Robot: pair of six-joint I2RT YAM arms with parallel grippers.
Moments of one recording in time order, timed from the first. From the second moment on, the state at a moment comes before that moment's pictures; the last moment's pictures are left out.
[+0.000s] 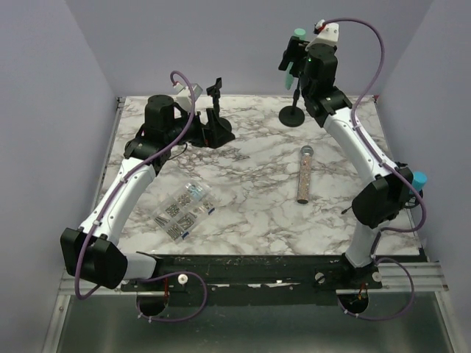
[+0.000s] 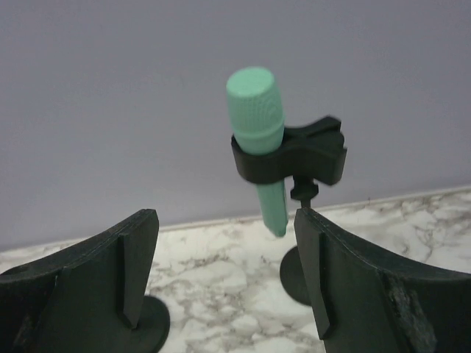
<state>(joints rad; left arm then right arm) -0.31 1.32 1.27 -0.29 0.60 -0.40 0.41 1.82 1.88 -0.08 0.43 0.22</state>
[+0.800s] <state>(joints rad) -0.31 1.33 1.25 -0.22 0.63 -0.43 0.29 2.31 2.40 0.04 0.32 0.01</state>
